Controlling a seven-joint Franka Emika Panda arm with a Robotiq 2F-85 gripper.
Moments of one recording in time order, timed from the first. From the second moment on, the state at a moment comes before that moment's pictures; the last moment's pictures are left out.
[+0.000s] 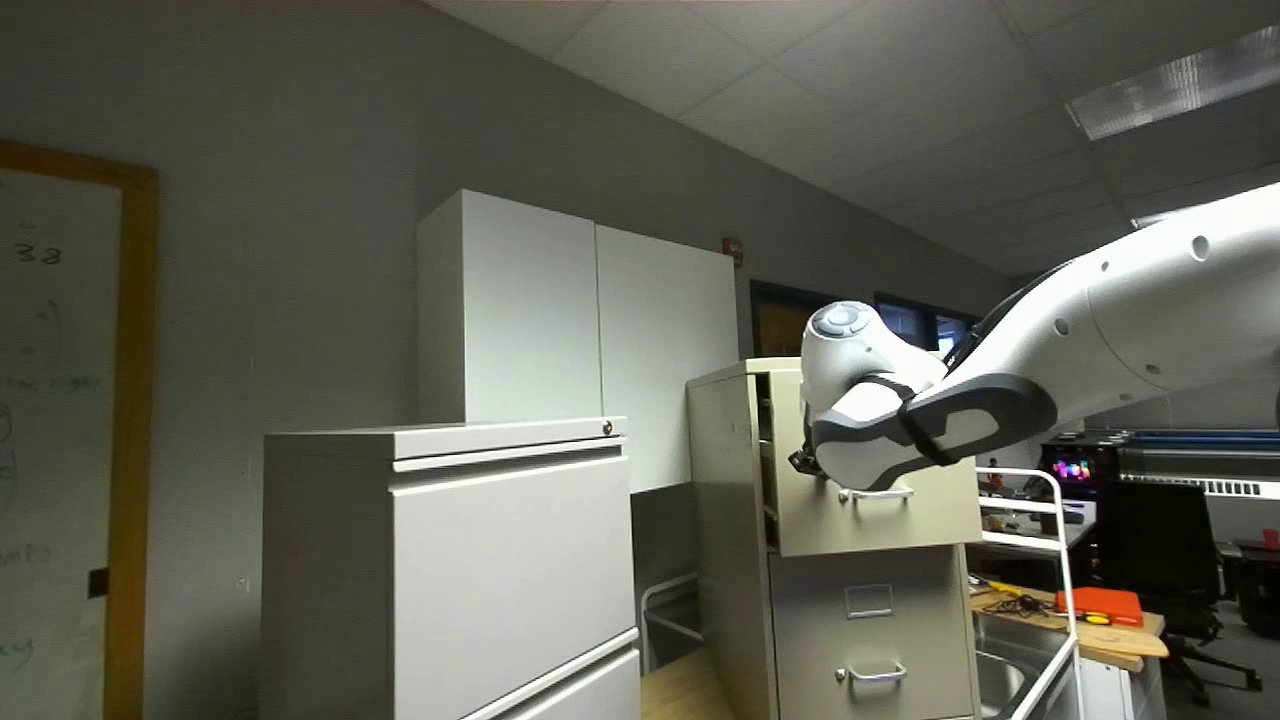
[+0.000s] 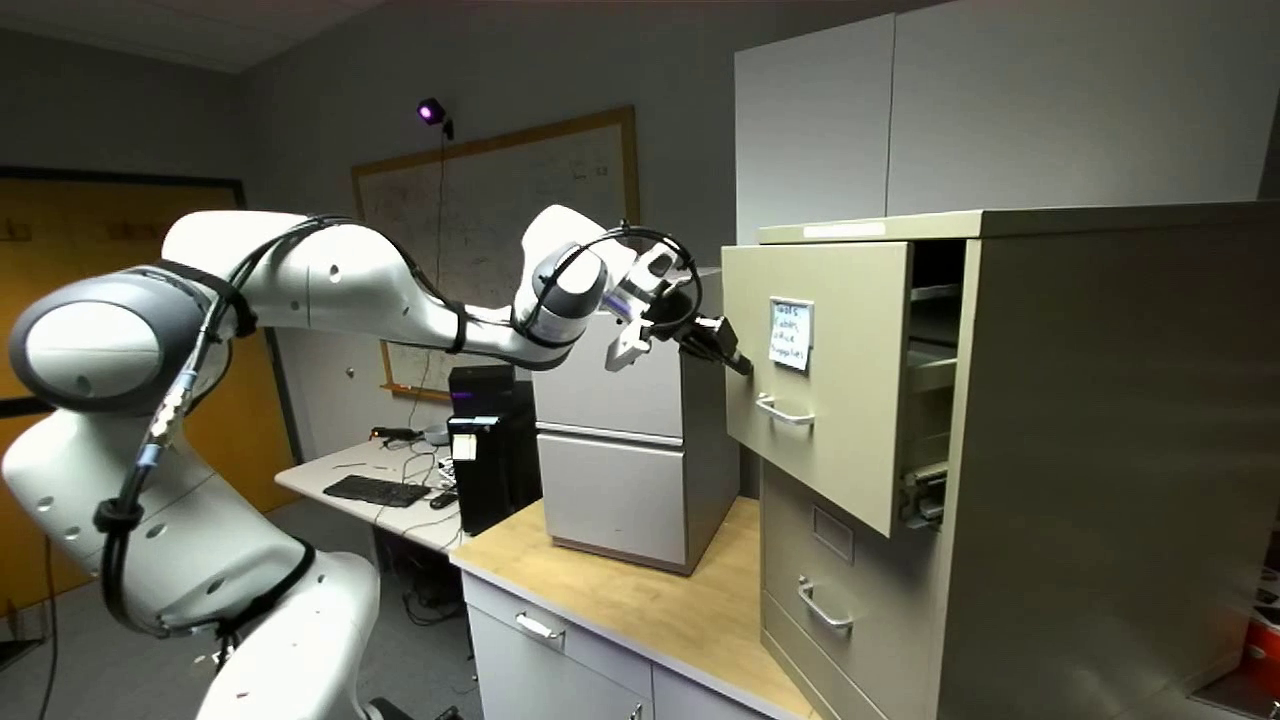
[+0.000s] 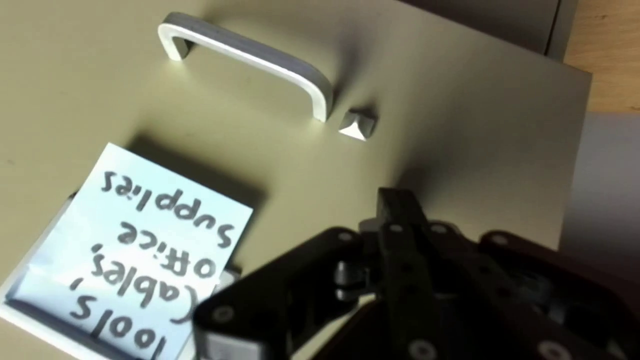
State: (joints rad) arm -0.76 -0.50 0.33 -2.23 -0.49 2.54 0.30
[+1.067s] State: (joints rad) arm -0.40 -0.30 0.04 -2.05 -0.79 2.40 0.50
